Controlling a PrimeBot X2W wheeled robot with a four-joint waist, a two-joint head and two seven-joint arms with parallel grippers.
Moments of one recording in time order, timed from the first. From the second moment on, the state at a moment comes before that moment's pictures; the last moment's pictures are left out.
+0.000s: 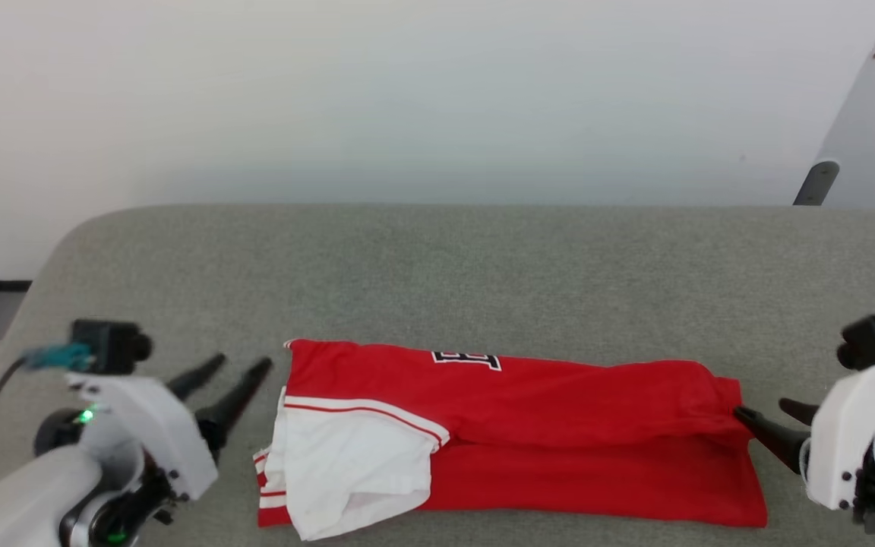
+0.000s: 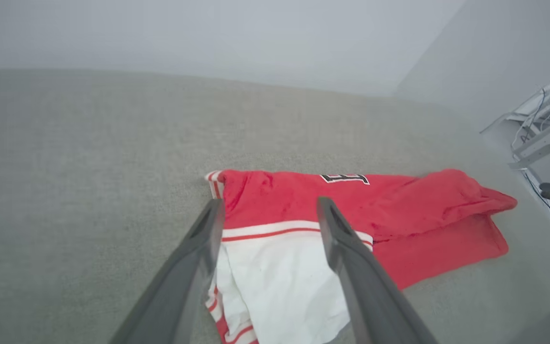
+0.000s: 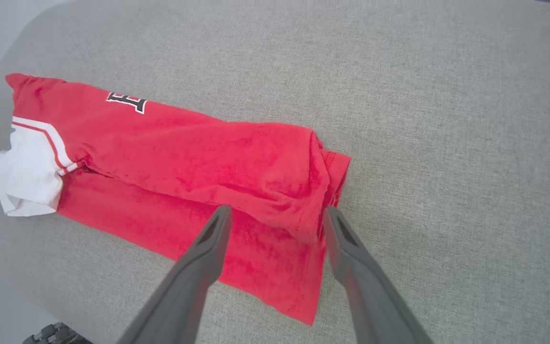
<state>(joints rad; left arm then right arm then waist) -0.64 0.88 -1.07 0.20 -1.45 0.03 -0.03 -0.27 -0.50 0.22 0.16 0.75 0.13 0.71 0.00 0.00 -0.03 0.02</state>
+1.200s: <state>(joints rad) 0.02 0.32 -0.02 0.11 -0.59 -0.12 -0.26 -0.25 -0.40 -0.04 0.33 0.61 0.13 0.89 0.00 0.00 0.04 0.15</state>
